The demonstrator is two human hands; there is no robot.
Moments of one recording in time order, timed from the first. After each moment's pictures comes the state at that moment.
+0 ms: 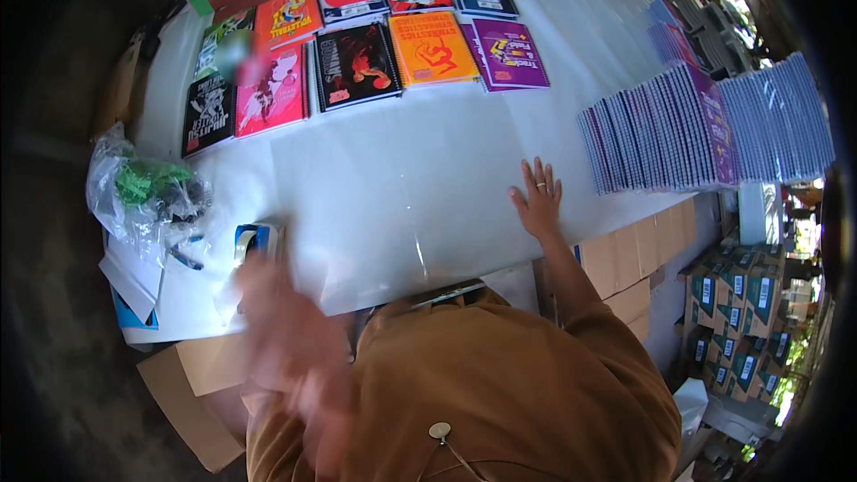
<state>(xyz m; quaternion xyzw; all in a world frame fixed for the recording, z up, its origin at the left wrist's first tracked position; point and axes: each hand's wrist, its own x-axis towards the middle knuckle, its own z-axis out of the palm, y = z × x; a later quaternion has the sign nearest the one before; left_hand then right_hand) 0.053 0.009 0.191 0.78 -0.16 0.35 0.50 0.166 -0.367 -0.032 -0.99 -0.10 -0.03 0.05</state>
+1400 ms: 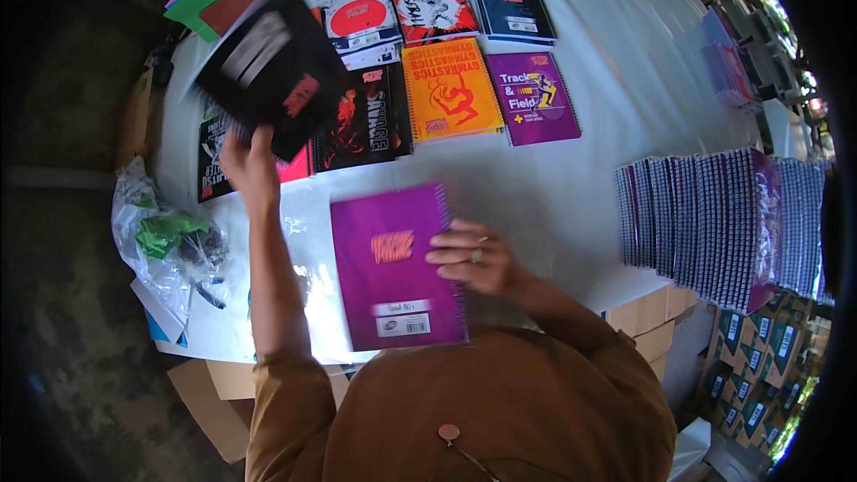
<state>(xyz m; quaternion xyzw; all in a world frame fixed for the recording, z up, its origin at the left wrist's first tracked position) 0.310 0.065 0.131 0.75 0.12 0.35 0.54 0.247 -0.248 0.067 -0.72 -0.53 -0.11 0.44</state>
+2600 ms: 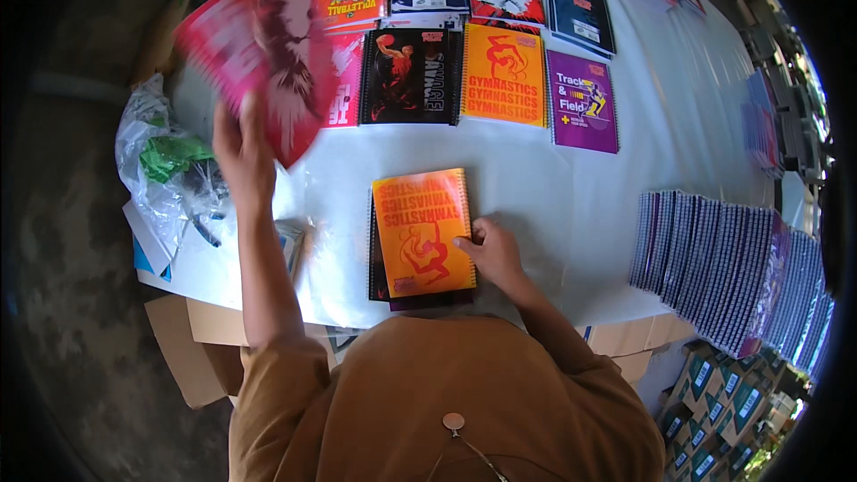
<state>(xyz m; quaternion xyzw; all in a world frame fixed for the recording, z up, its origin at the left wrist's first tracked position) 0.240 0.083 0.159 0.72 0.20 0.38 0.54 0.211 -0.226 0.010 -0.85 -0.08 0.28 0.43</state>
